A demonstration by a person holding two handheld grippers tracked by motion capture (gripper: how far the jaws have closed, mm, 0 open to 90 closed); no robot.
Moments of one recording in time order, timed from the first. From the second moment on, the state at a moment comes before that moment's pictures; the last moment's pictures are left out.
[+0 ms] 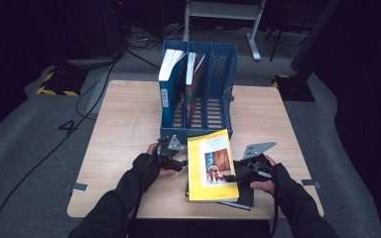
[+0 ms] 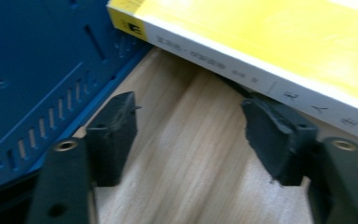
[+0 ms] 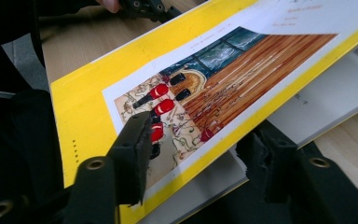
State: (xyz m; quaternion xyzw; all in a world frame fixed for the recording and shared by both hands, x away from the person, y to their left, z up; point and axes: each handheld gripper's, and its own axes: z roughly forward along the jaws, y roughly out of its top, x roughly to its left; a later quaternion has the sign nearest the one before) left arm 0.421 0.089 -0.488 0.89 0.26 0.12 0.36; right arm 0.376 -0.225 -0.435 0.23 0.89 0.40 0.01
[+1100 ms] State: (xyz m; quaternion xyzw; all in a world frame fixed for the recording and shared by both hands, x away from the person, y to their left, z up) left arm 0.413 0.096 -0.451 0.85 0.26 0.10 0.44; right arm 0.355 -0.249 -0.422 0.18 0.84 0.52 0.03
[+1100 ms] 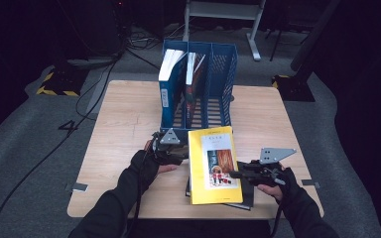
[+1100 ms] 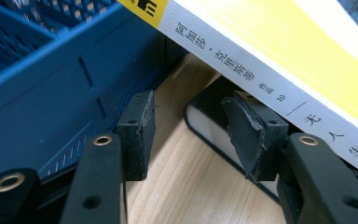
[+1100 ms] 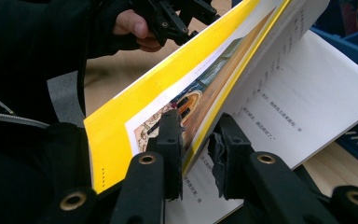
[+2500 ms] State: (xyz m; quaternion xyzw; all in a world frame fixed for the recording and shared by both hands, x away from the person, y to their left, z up) left arm 0.408 0.073 -0.390 0.81 0.20 0.08 0.55; right arm 0.354 -0.255 -0.398 0.20 0.81 0.55 0.07
